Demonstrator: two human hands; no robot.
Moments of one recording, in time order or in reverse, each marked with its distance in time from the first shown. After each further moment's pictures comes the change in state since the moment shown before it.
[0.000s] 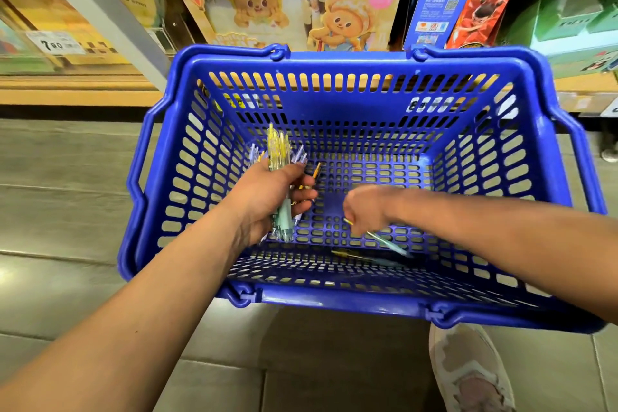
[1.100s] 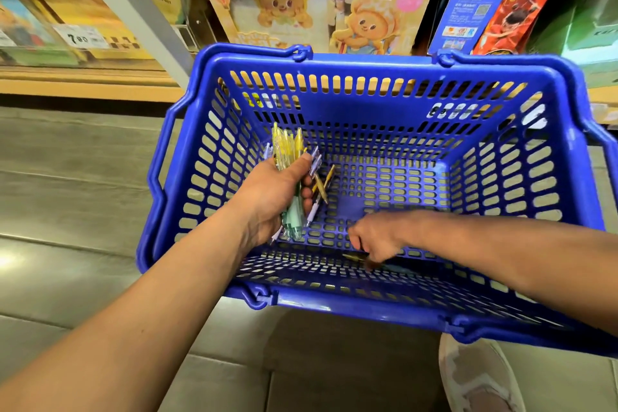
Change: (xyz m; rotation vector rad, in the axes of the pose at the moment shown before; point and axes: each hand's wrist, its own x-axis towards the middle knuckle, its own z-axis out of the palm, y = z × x) left_hand 0.003 0.000 -0.018 -0.048 -0.008 0.003; right_hand 0.001 -0.019 0.029 0.042 -0.166 -0.121
